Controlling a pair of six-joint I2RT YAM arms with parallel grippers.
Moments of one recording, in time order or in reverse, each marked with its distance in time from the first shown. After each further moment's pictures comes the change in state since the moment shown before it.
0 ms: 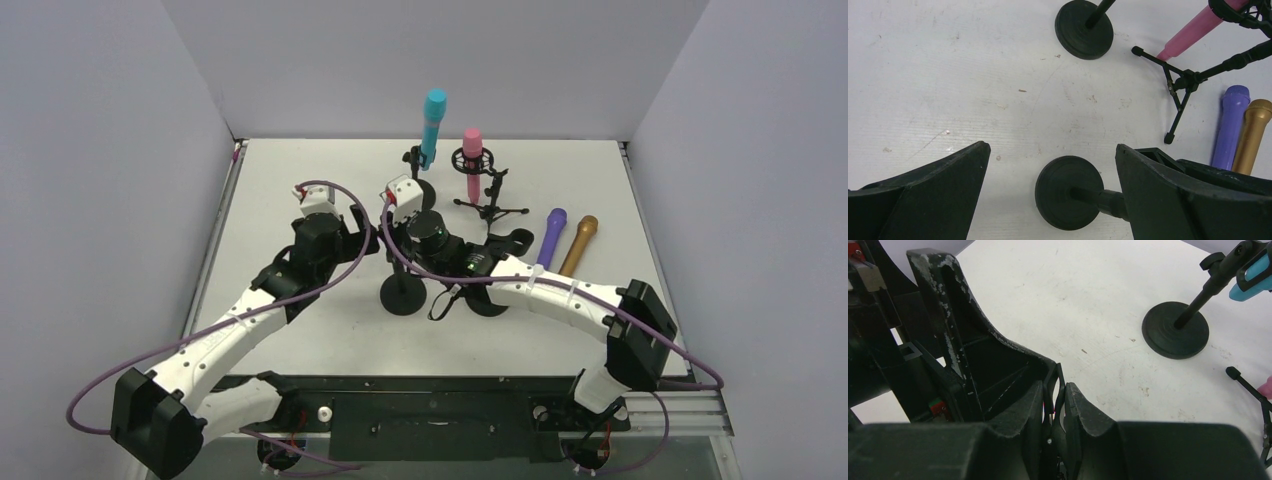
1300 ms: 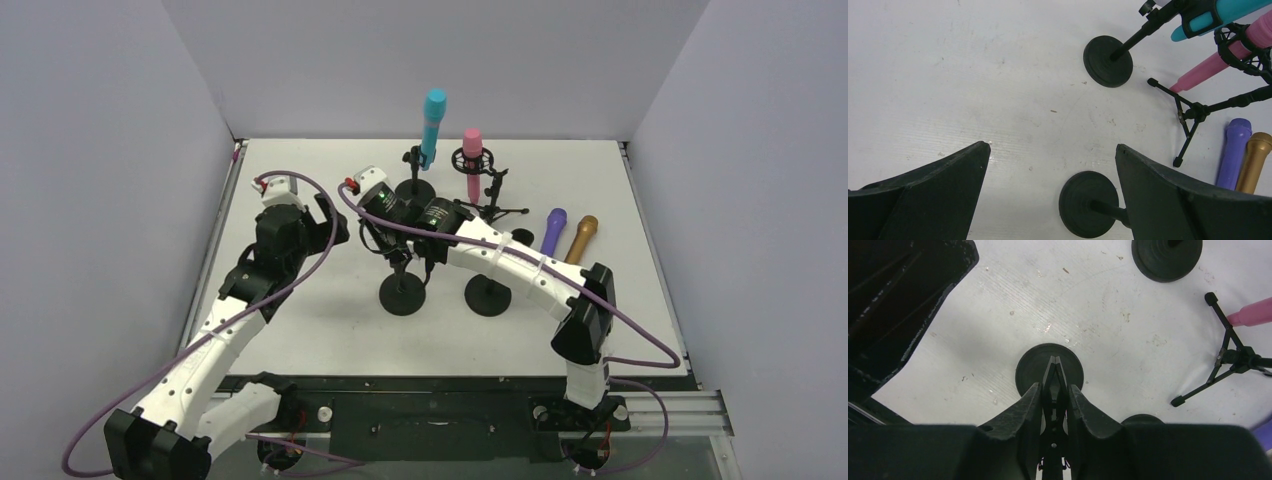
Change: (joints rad) left arm 0.196 -0.106 0.051 -0.105 0.090 0.059; right arm 0.031 0.302 0.695 -0.926 0.048 0.052
